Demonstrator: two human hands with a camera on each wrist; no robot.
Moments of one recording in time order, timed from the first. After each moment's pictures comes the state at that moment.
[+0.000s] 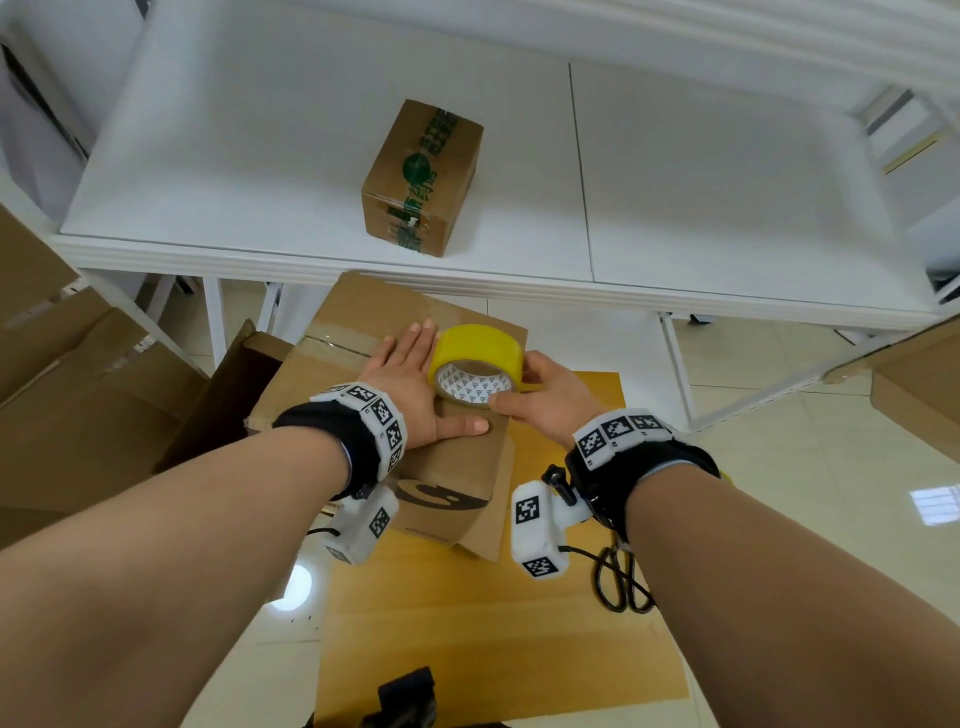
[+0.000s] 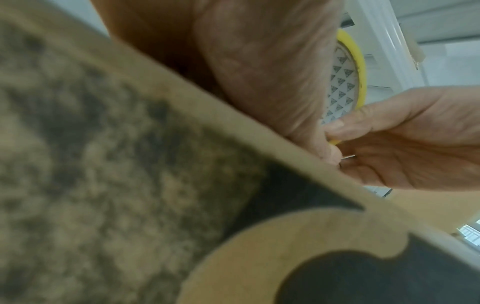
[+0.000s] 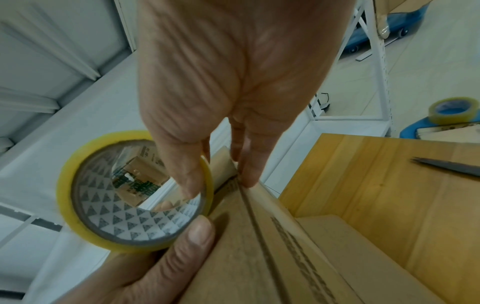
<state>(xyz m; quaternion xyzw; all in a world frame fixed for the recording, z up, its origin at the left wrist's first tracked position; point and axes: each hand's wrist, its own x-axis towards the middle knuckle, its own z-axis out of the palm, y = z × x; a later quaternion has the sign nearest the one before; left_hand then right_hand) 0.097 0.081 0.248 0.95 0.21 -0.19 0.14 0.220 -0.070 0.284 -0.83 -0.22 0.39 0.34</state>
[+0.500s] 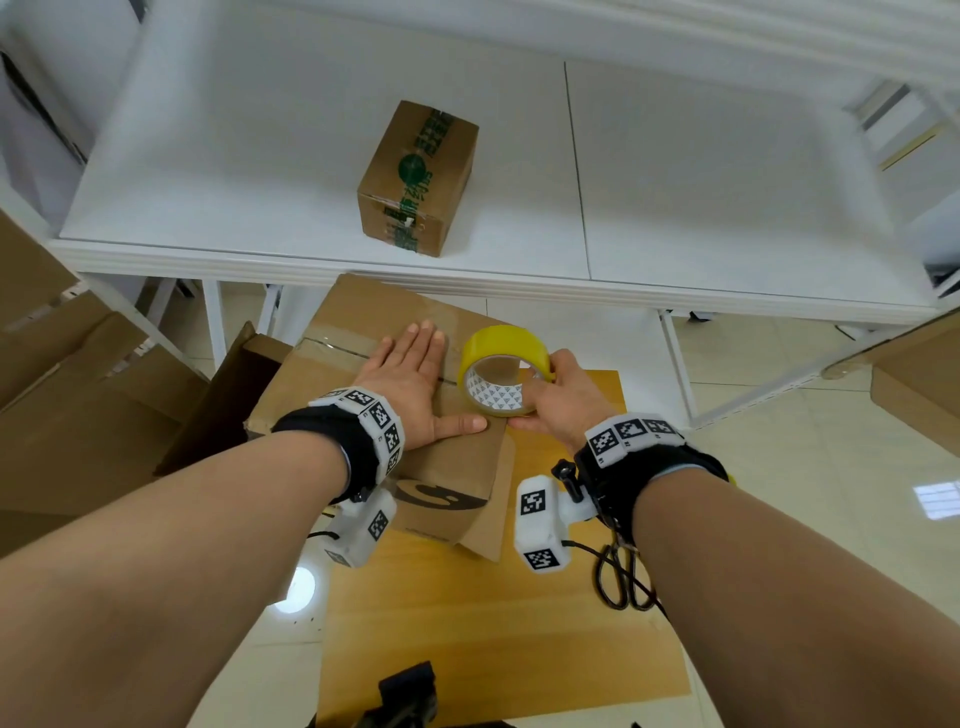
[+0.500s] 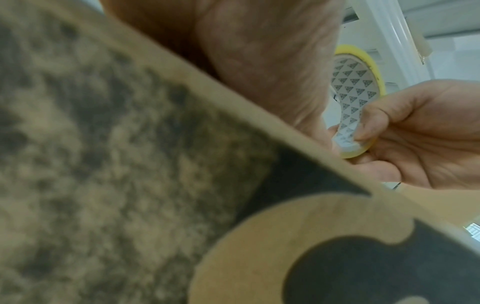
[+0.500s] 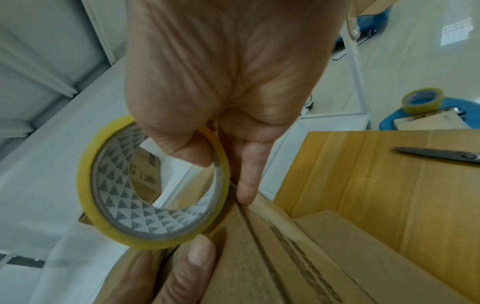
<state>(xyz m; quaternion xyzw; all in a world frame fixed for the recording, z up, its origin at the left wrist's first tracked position) 0.094 0.076 0.255 0.95 0.22 -0.18 0.13 0.222 -0.077 0.291 -0.80 -0.09 0.40 0.43</state>
